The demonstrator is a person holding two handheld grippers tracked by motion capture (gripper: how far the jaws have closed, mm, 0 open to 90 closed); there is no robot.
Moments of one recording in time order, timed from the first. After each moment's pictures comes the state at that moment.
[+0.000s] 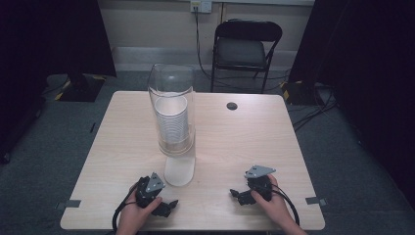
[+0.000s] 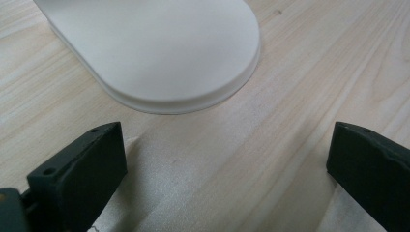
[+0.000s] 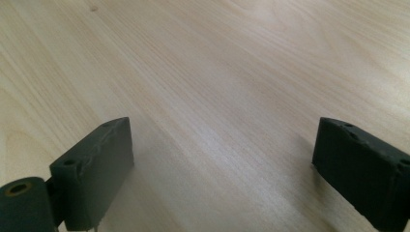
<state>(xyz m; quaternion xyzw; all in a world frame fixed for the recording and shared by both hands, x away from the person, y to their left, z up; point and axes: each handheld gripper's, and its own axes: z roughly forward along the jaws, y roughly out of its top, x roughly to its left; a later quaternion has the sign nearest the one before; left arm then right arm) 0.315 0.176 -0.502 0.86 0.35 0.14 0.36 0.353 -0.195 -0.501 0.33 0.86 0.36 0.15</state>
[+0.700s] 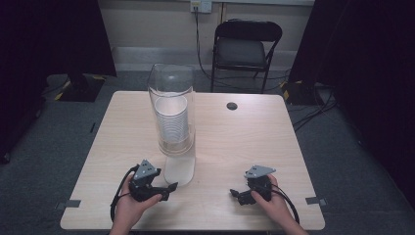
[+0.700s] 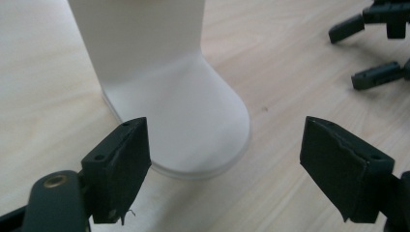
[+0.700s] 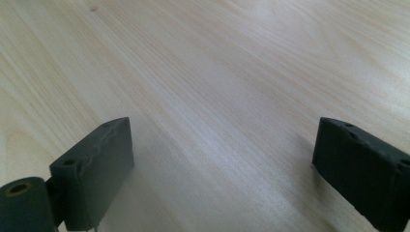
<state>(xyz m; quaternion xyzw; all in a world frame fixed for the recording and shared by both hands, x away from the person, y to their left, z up) 0.321 0.185 -0.445 0.79 0.40 0.15 0.44 0.353 -0.195 -0.501 0.33 0.86 0.36 0.15</state>
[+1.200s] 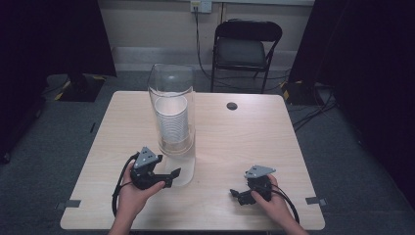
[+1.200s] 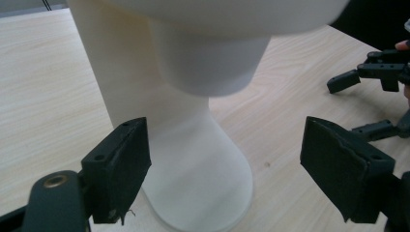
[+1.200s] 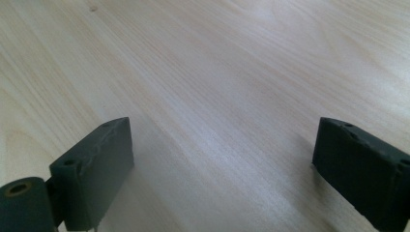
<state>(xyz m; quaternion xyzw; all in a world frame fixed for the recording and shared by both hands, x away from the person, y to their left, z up) 0.341 0.171 -0.416 0.77 0.40 0.18 0.46 0.353 -0.195 -0.501 0.33 0.86 0.36 0.15</state>
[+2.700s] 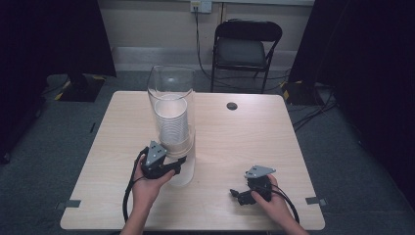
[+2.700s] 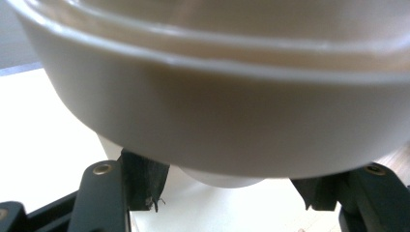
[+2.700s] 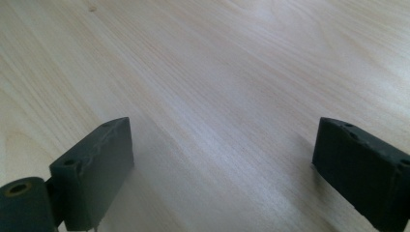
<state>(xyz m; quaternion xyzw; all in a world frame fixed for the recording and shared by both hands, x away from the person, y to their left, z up) 0.357 0.149 -0.429 0.73 0.39 0.25 0.50 0.353 -0.195 -0.501 0.33 0.86 0.36 0.15</state>
